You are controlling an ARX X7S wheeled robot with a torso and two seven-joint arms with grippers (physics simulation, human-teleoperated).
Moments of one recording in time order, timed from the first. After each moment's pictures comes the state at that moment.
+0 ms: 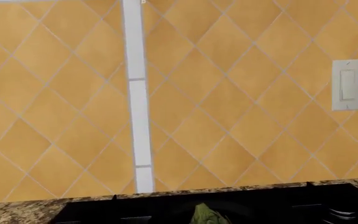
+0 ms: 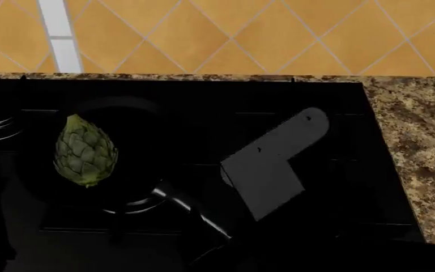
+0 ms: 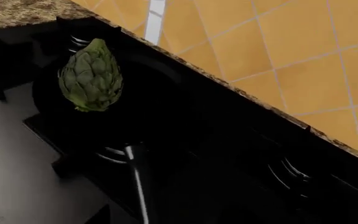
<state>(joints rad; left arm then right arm) -0.21 -0.45 -0.15 1.03 -0.71 -0.92 -0.41 1.10 0.80 -0.86 -0.49 1.39 0.88 0.56</state>
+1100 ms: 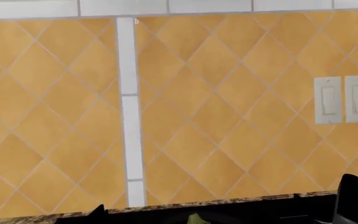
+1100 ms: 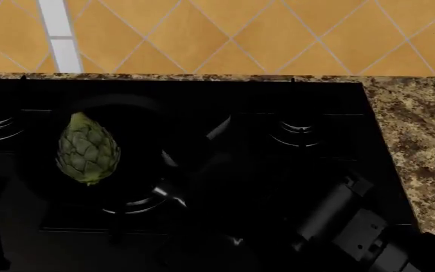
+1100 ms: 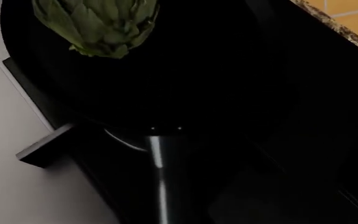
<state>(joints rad) -0.17 -0.65 -0.05 1.04 -0.85 -0.69 -0.59 1.32 0.38 -1.19 0.23 1.14 0.93 0.08</state>
